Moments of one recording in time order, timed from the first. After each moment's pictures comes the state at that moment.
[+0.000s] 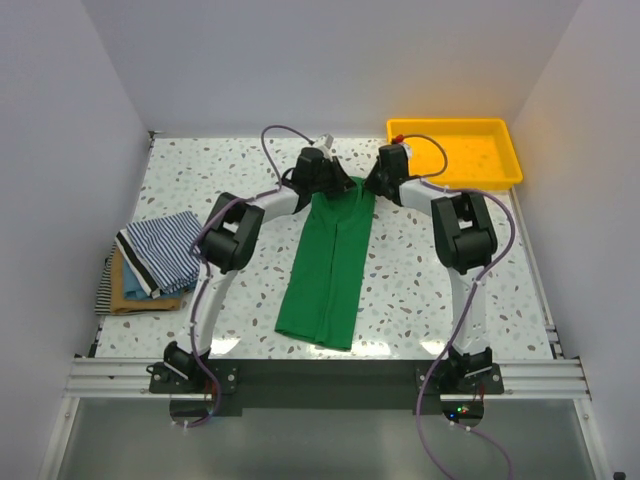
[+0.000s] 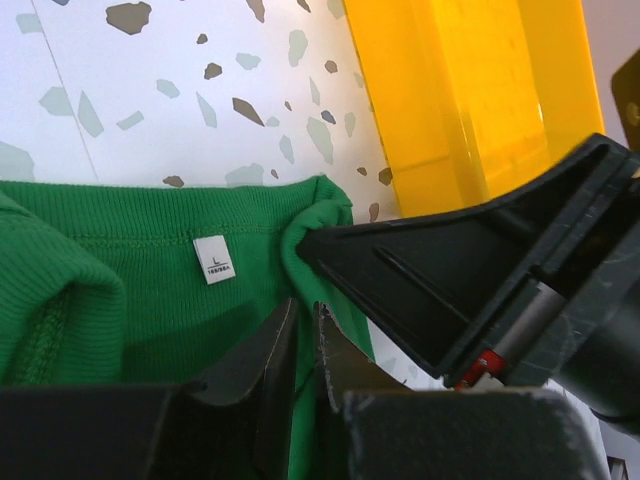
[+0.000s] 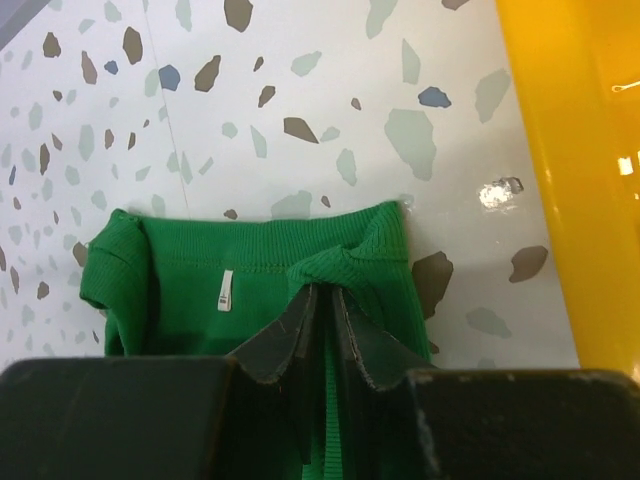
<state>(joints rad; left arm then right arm) -0.50 2.46 1.80 0.24 0.29 -0.72 0.29 2.23 1.54 0.02 0.06 0.72</state>
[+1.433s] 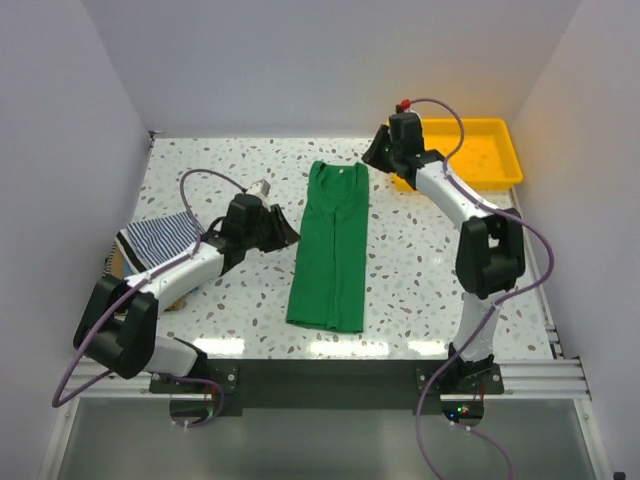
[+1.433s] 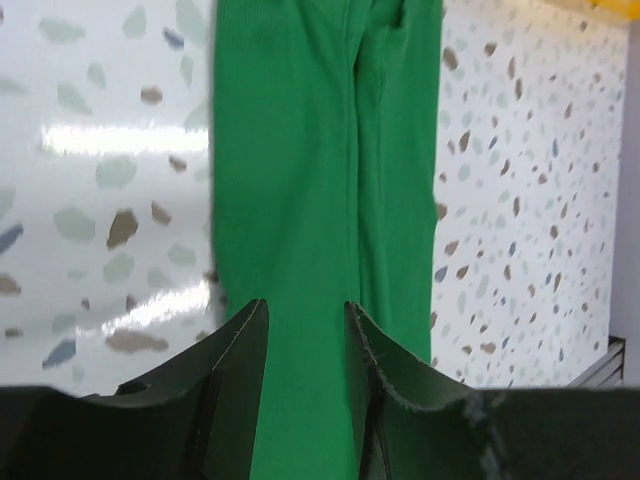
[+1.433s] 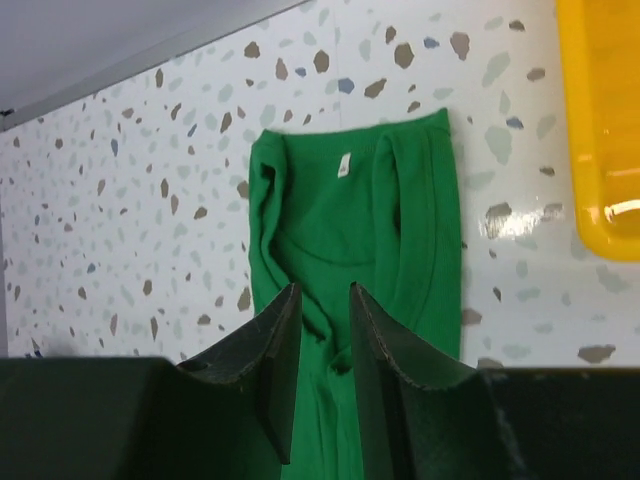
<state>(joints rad) -0.45 1.42 0.81 -0.02 0.16 -0.72 0.31 1.98 1.67 -0.25 0.01 0.63</state>
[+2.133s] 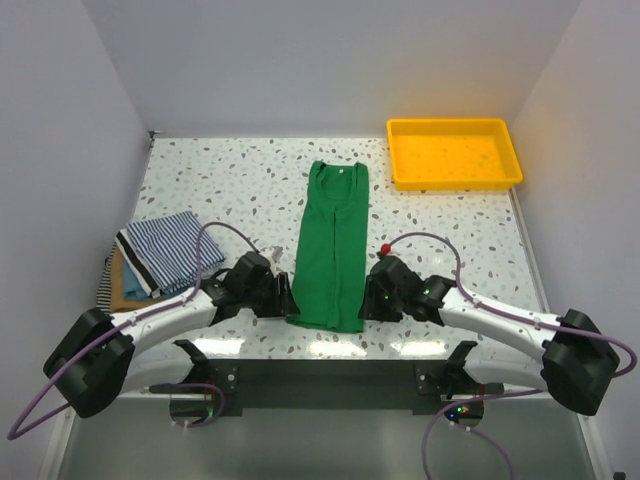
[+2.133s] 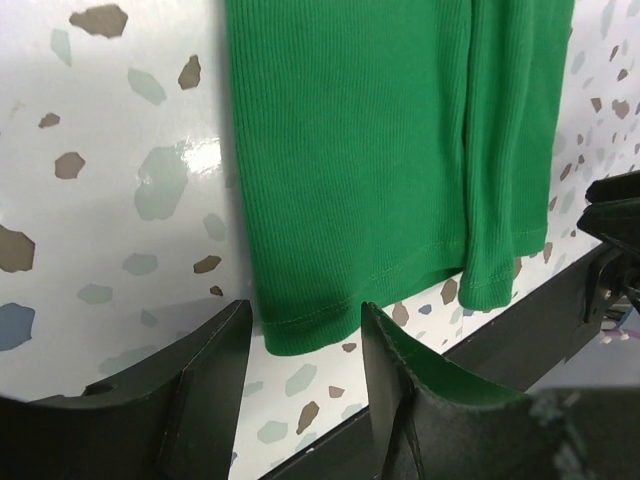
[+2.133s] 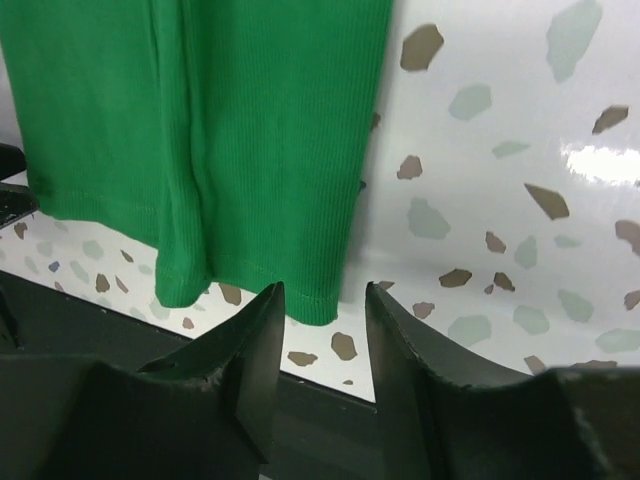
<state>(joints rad) -0.69 1.15 0.44 -0.18 0.21 -0.75 0.85 1.14 0.60 -0.47 0.04 0.88</state>
